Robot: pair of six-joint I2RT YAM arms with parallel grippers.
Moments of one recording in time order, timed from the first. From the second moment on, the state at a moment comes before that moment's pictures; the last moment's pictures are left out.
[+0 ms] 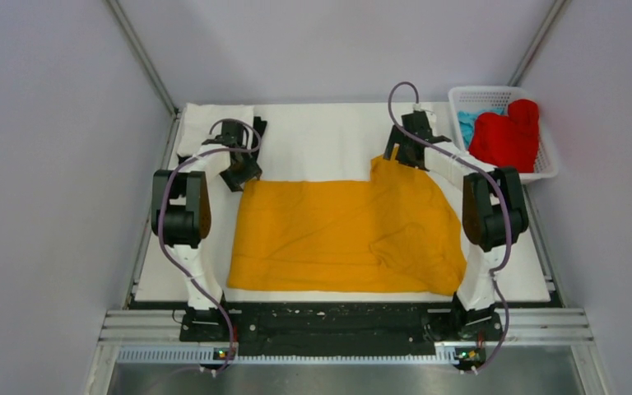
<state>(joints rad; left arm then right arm) -0.07 1.98 1.40 -0.56 -0.09 -0.68 0.26 1.90 1.36 -0.31 0.22 0.47</state>
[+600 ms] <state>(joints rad) -0.09 1.99 1.42 -0.65 -0.13 -0.71 0.26 2.03 1.48 -0.23 0.23 0.39</state>
